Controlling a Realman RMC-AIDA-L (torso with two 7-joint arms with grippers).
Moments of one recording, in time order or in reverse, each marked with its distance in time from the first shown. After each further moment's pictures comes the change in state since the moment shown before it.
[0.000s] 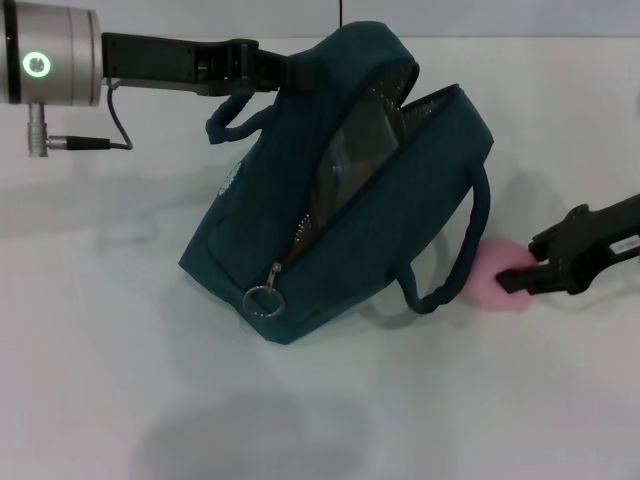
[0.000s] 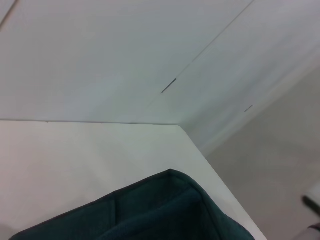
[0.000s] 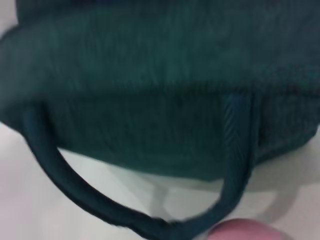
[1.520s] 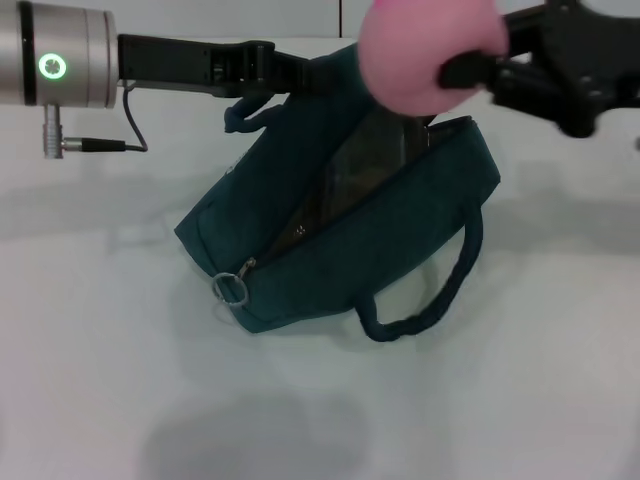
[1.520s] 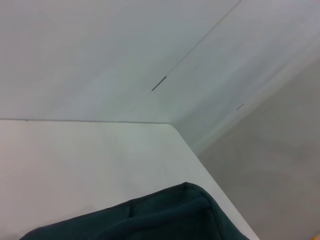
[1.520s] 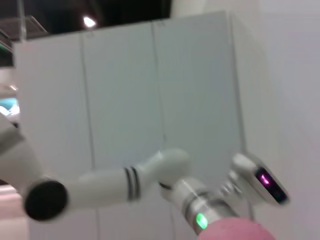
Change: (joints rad) left arm -0.007 -0.020 0.003 0.006 -0.003 0.003 0.000; right arm 0.084 -0.002 0.308 0.190 0.662 -0.328 -0.455
